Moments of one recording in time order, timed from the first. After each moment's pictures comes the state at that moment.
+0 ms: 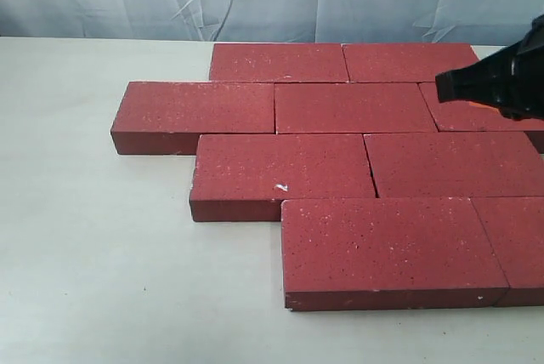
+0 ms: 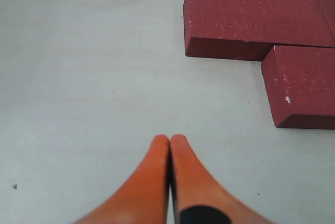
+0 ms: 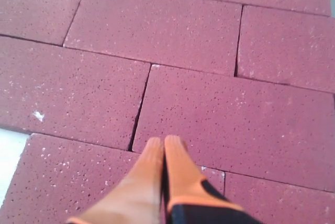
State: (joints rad) left arm 0.06 0.51 -0.56 -0.21 0.84 0.06; right arm 0.40 1.08 -0.88 -0.14 0.71 0.25
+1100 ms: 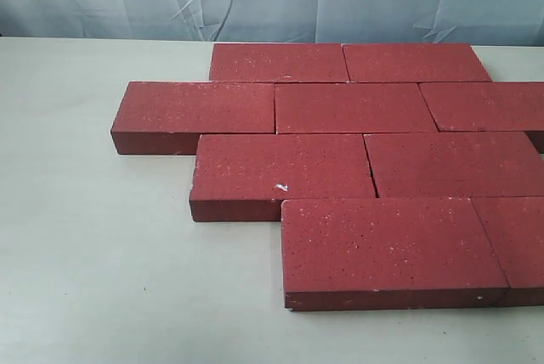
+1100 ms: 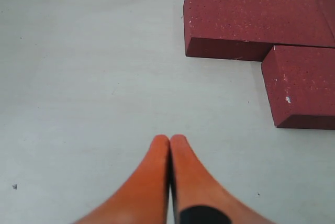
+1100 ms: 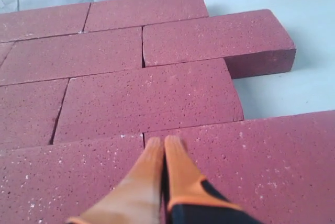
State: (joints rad) left arm 0.06 0.51 -0.56 -0.21 0.84 0.06; right arm 0.08 0.28 -0.24 -0.10 0.51 0.24
